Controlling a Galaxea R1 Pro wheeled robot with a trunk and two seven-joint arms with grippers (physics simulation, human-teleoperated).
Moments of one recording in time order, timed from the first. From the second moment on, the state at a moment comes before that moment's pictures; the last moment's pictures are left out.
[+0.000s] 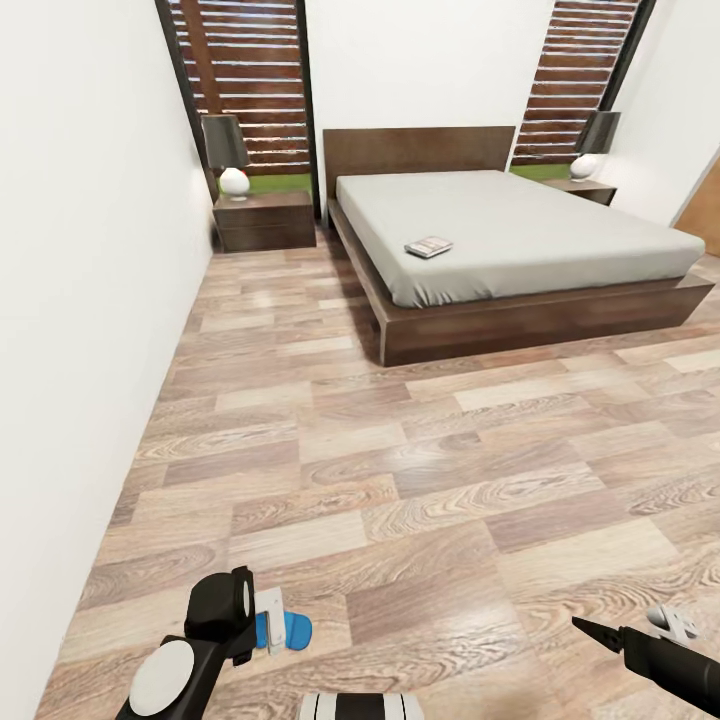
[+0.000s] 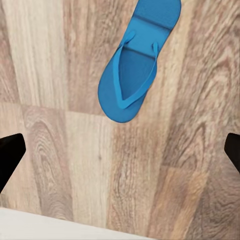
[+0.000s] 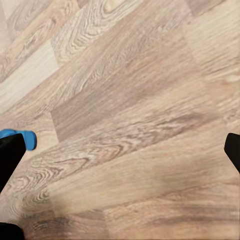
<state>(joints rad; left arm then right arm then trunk) -0.29 -0.08 -0.12 -1.34 -1.58 0.43 -1.10 0.00 -0.48 -0.27 -1.26 -0.60 0.72 0.61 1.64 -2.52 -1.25</state>
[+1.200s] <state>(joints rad) -0.29 -0.08 -0.13 -1.34 -1.58 0.43 -1.10 0.00 -0.48 -0.27 -1.28 -0.60 0.72 0.61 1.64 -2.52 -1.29</state>
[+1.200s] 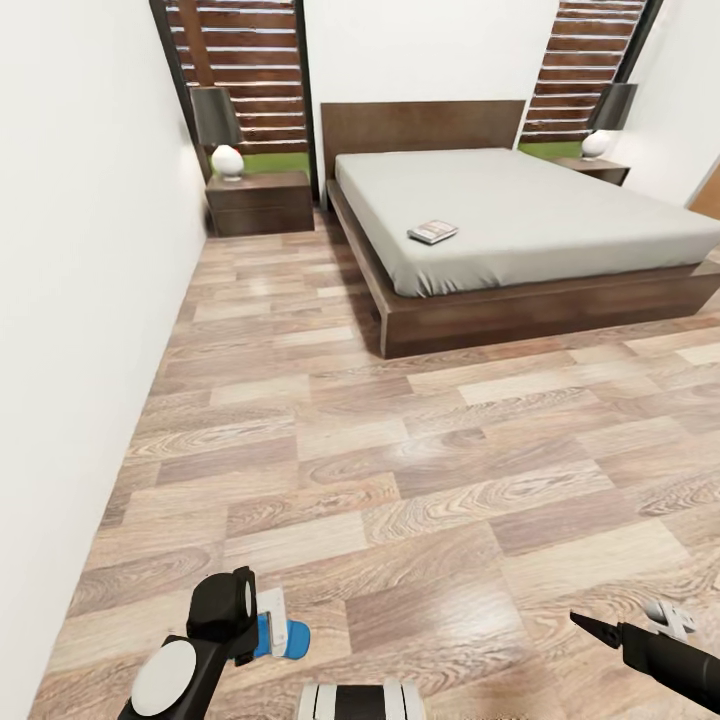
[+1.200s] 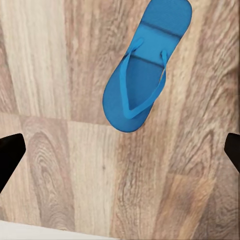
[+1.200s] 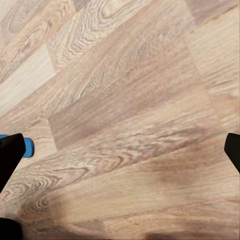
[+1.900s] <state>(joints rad) -0.29 -0.08 -0.13 -1.34 -1.58 0.43 -1.10 0.00 -0.48 -0.27 -1.28 -0.60 0.72 0.61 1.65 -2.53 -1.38</state>
